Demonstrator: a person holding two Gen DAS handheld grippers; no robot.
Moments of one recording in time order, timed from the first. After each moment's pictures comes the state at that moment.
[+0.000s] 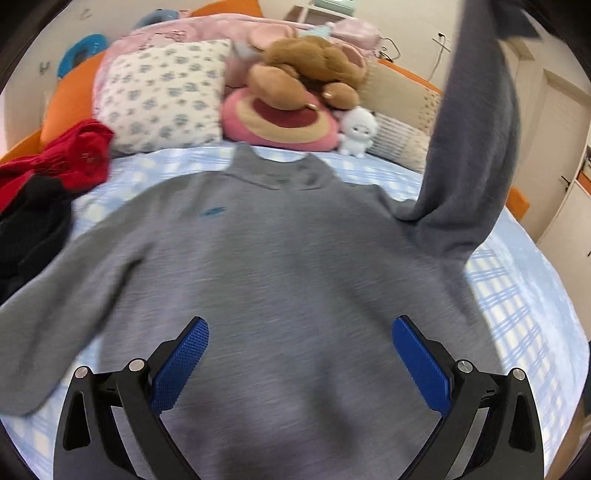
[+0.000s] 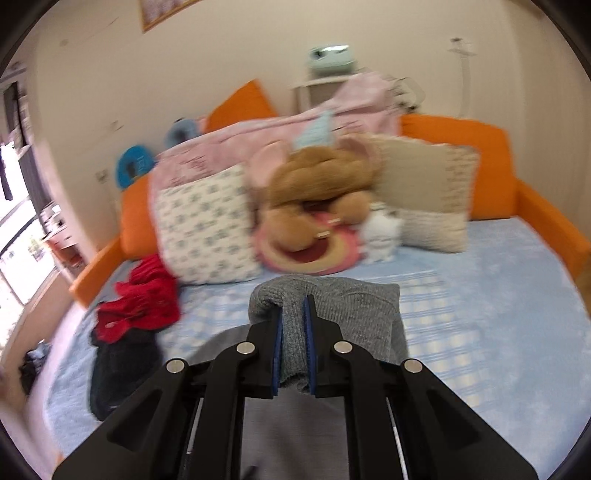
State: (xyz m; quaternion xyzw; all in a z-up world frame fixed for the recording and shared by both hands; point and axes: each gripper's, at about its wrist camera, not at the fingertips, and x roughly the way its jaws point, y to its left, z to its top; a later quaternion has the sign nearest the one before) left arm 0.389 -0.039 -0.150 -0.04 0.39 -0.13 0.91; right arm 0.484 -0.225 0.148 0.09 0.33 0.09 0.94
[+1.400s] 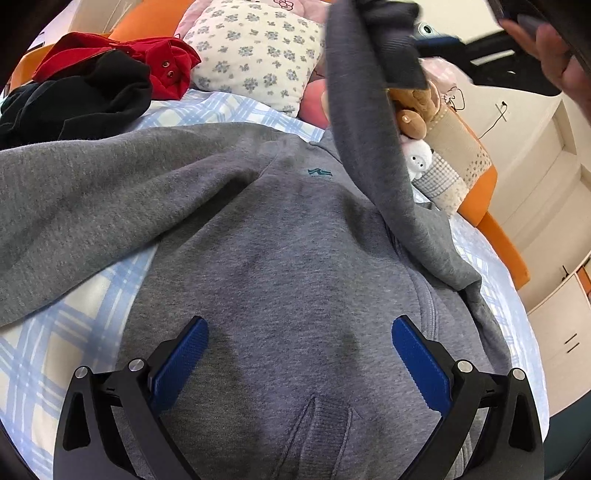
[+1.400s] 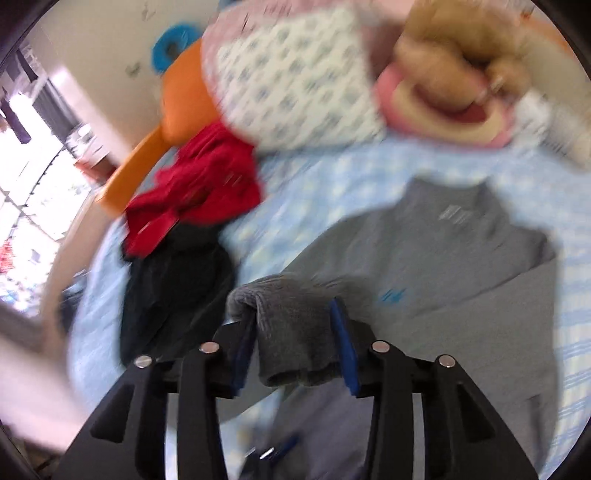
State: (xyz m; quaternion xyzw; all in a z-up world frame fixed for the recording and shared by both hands) left arm 0.385 0.058 -0.219 -0.20 0.39 -0.10 0.89; right arm 0.546 -0.007 -0.017 0.07 0.45 0.14 0.88
